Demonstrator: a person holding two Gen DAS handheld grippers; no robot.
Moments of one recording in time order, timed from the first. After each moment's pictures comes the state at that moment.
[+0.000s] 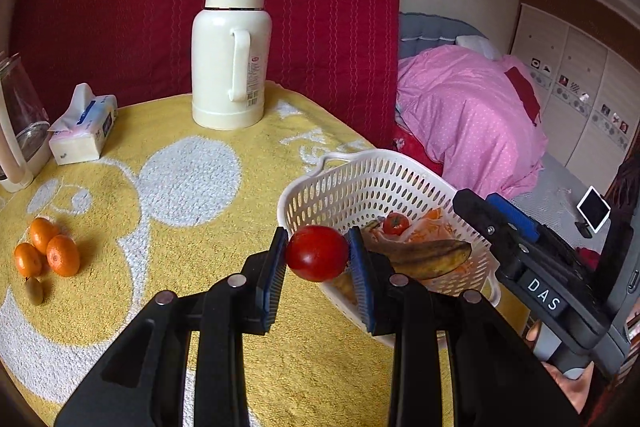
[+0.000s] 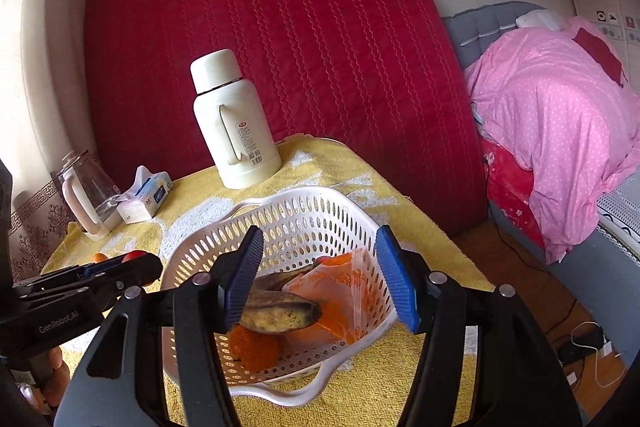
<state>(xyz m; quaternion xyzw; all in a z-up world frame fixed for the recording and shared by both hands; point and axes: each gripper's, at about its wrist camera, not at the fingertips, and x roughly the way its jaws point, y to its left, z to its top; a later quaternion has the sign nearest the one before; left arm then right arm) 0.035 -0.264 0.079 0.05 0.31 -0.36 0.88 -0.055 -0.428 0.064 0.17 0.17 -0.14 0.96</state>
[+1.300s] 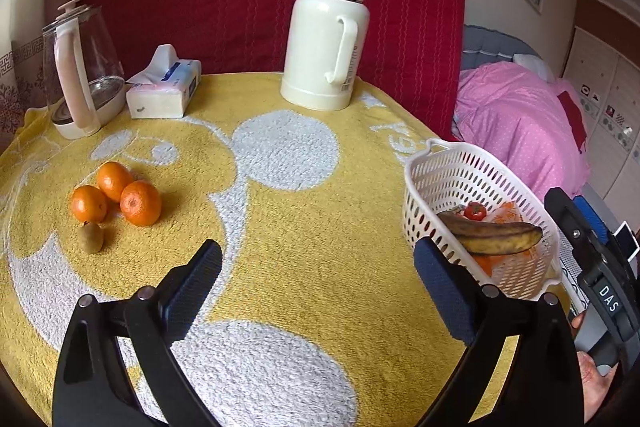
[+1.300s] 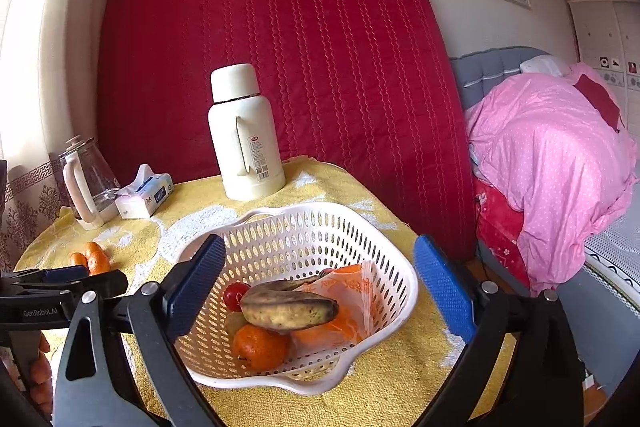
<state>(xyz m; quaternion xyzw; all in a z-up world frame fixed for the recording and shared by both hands) 0.048 -0.186 0.061 0.02 0.33 -0.26 0.91 -0.066 -0.398 0.066 0.09 0.13 -0.16 0.97</state>
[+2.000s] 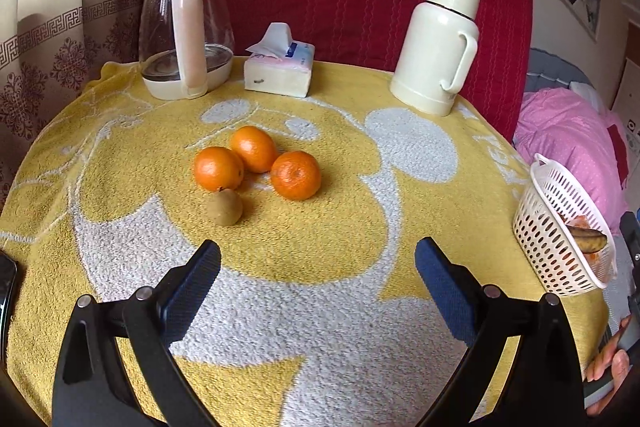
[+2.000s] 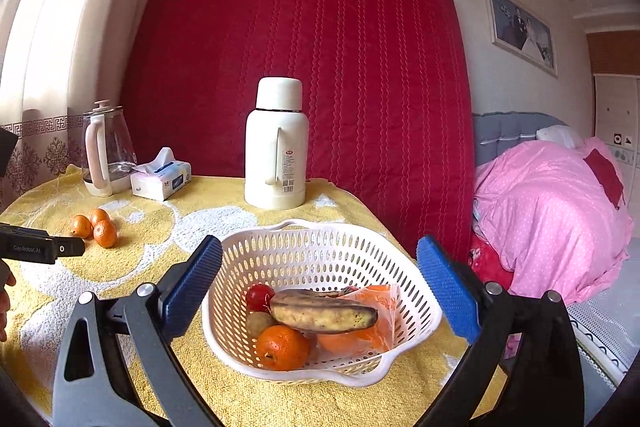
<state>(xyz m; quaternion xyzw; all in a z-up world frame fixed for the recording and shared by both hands) 0.069 -0.081 0.044 -0.02 0.34 -0.16 0.92 -0.070 -0.346 0.069 -0.02 0.10 -0.14 0.98</state>
